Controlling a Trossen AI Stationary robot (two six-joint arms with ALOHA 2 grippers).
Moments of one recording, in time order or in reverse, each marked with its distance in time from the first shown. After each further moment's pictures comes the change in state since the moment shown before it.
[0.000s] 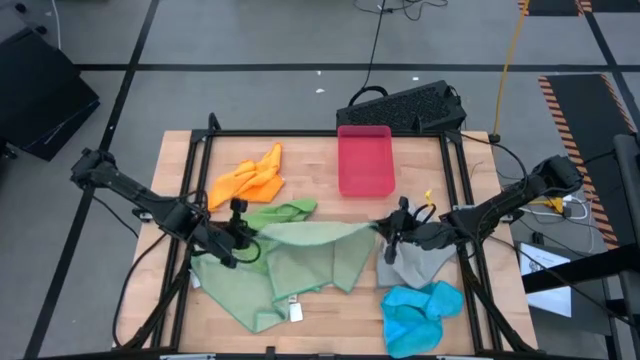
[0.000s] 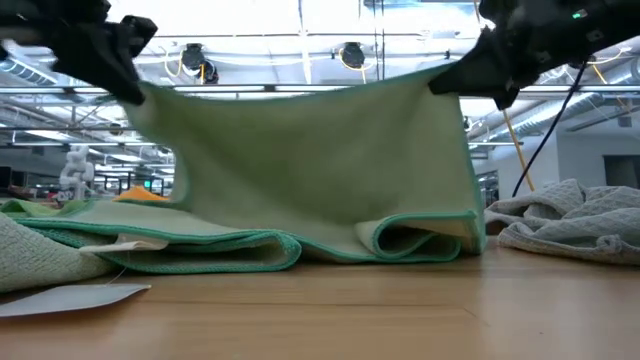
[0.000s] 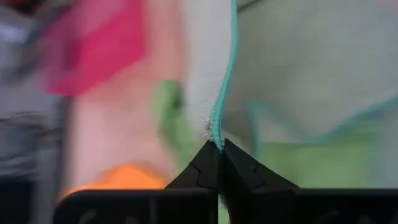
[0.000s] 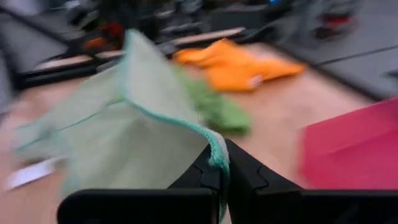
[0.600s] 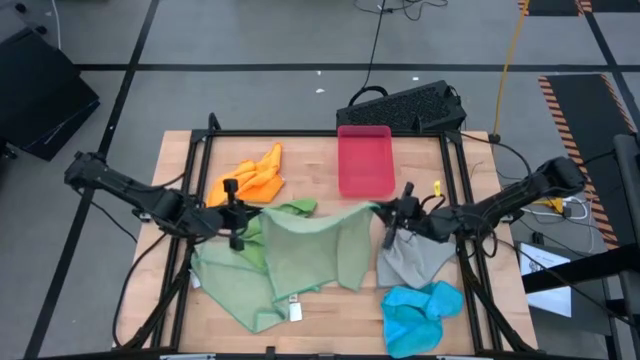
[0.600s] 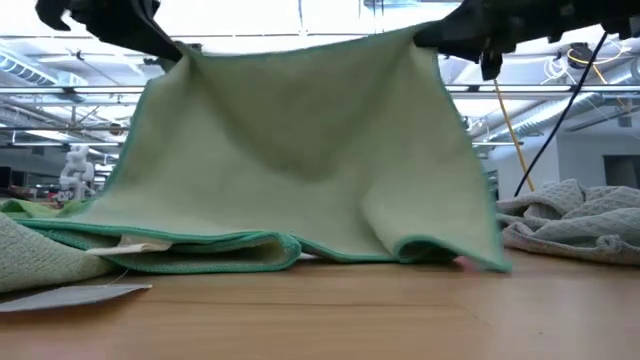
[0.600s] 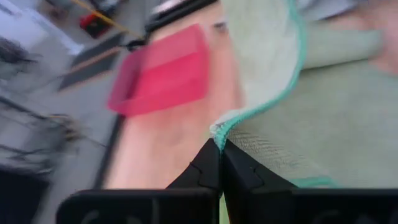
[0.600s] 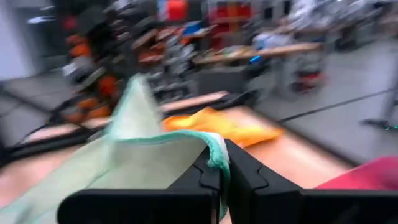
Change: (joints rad) left arm 0.063 -0.134 -0.001 0.163 -0.060 0.013; right arm -0.029 -0.017 0.000 0.273 -0.010 -0.151
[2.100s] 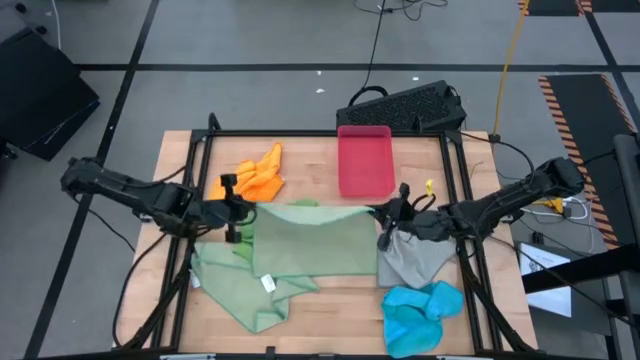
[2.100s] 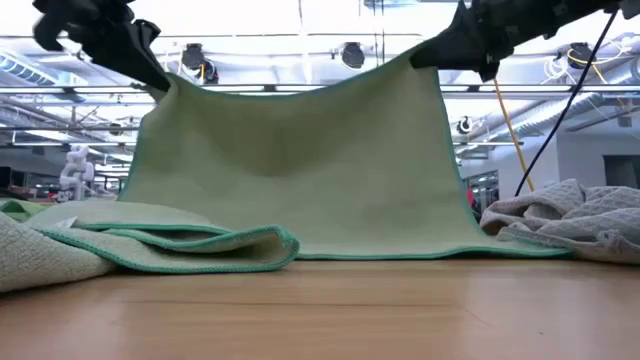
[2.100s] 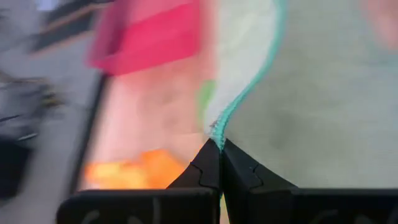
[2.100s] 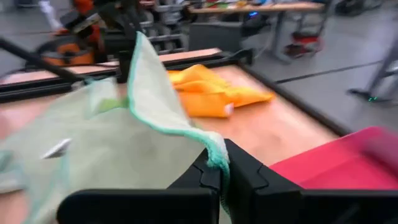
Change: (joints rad) left arm 0.122 -0.002 0.010 -0.161 0.136 -0.046; right arm -0.030 0.015 0.133 -0.388 -0.015 0.085
